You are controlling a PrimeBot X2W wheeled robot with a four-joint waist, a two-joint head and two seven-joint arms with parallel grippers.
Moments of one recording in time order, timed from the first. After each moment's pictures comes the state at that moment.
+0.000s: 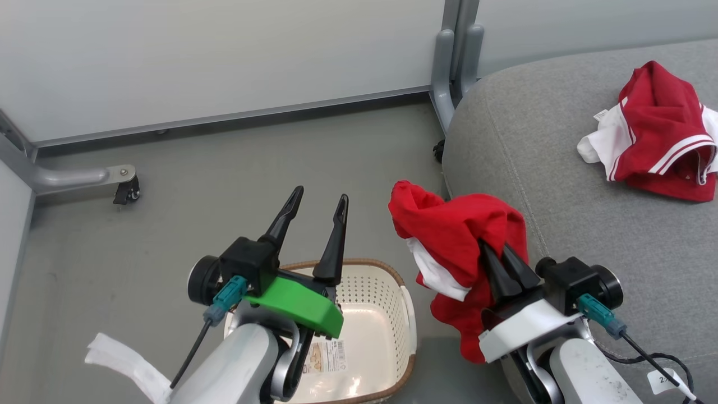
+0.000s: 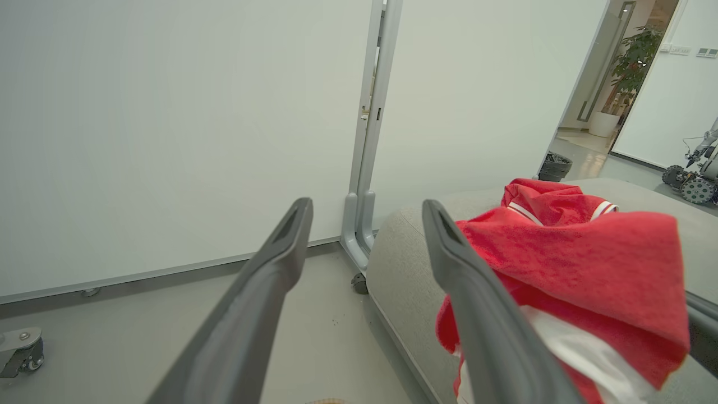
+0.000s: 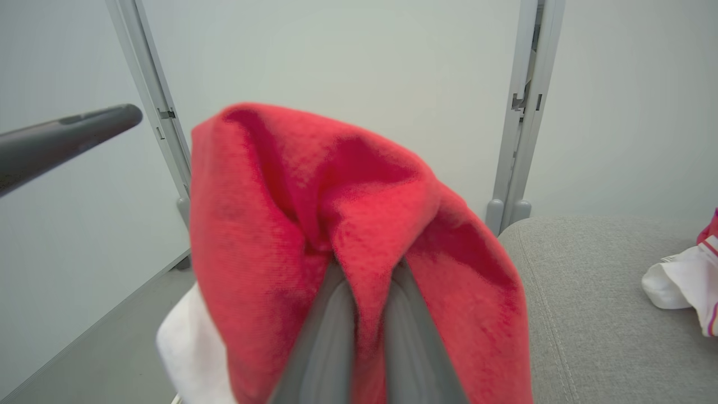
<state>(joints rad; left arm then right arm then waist) -0.40 0.18 -0.71 0.22 -0.60 0.17 -0.26 -0.17 -0.09 0.27 0.20 0.16 0.13 -0.26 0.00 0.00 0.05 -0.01</state>
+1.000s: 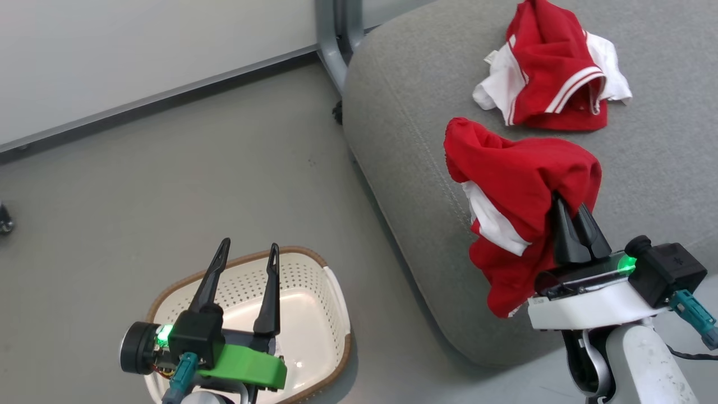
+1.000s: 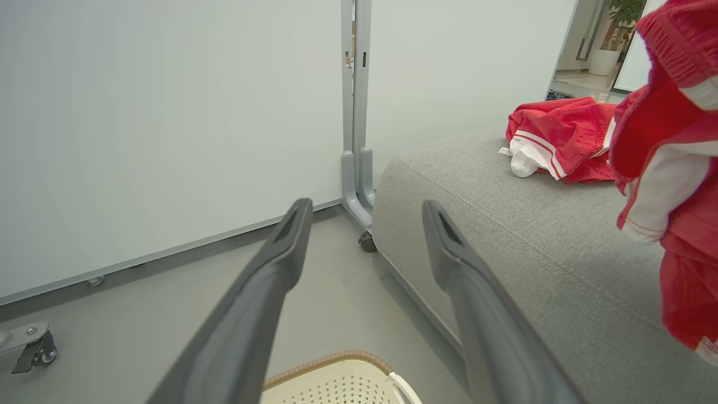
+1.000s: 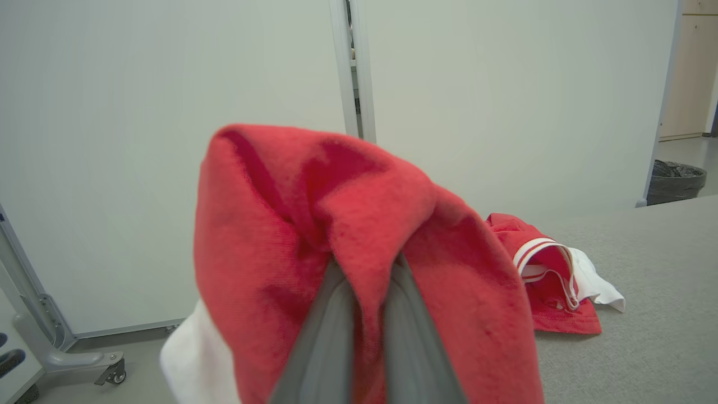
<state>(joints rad) -0.06 0.10 -0.30 0.10 -0.17 0.06 -0.26 -0.12 -0.07 0.10 -0.08 0.20 0.13 -0.26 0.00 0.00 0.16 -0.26</state>
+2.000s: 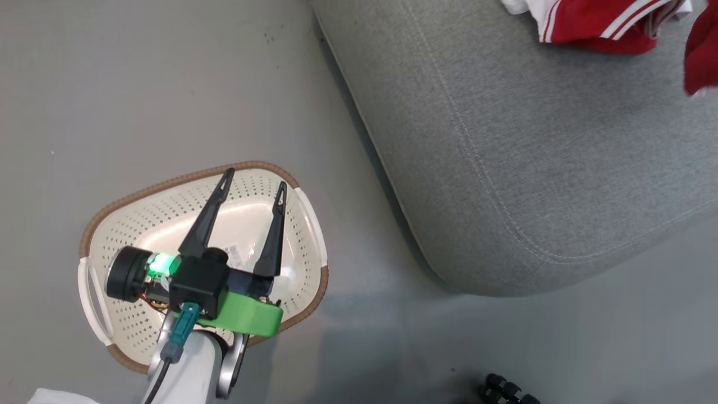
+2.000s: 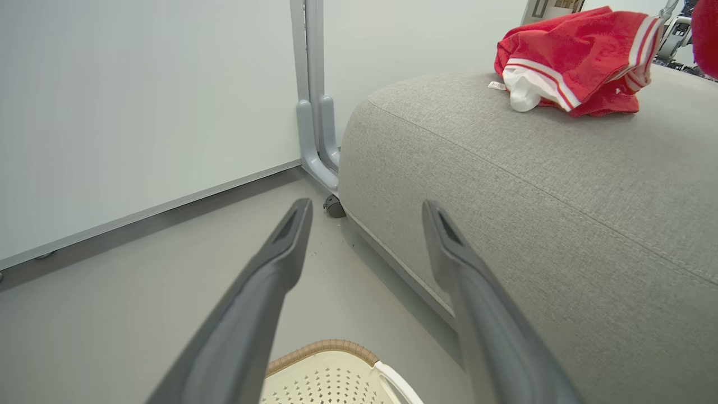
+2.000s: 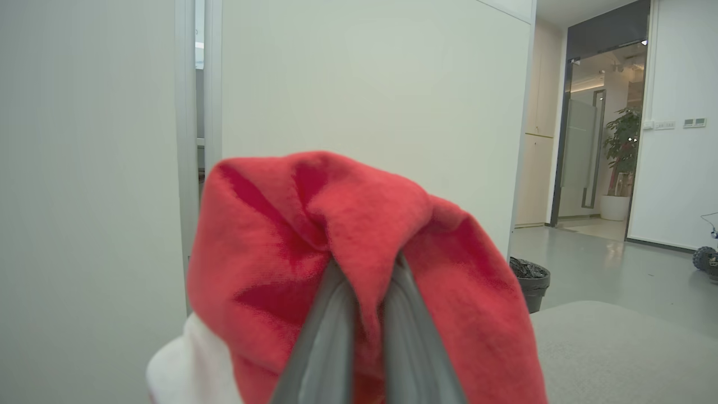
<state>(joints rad) -0.22 0.10 -0.28 0.08 -0.03 -0.04 -0.26 -0.72 -0.35 -0.24 0.10 0.39 0.13 -0.26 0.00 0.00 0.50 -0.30</state>
